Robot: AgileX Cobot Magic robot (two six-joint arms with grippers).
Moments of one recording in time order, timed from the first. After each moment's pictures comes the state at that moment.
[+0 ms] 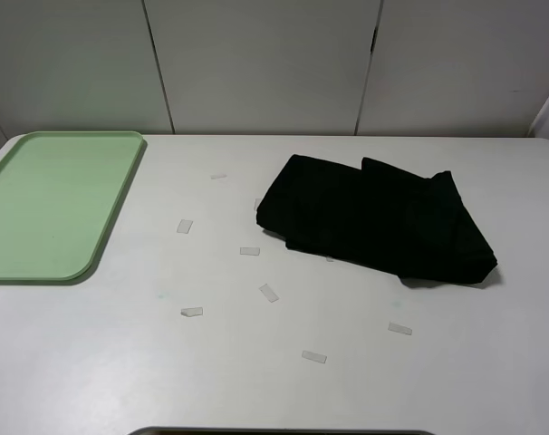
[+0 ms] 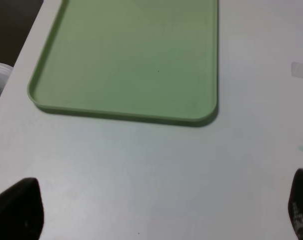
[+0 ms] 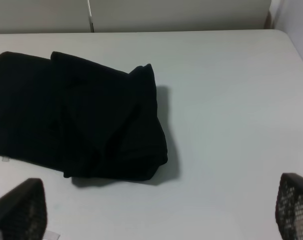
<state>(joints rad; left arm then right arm) 0.06 0.00 -0.50 0.08 1.06 -0.08 -0.03 0.00 -0.49 0.01 1.03 0.04</state>
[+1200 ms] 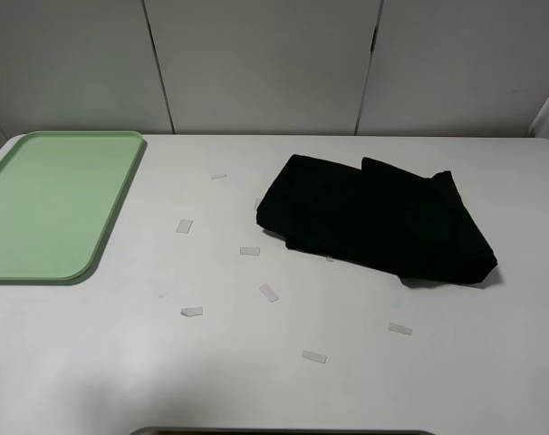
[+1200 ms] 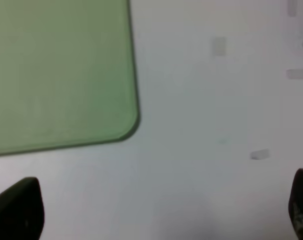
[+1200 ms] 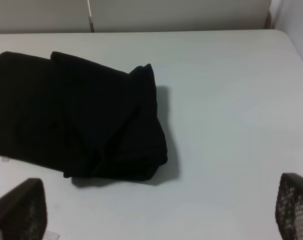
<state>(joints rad) 0.06 0.90 -0.90 -0.19 0.96 0.17 -0.03 0.00 -0.49 0.01 1.03 0.04</state>
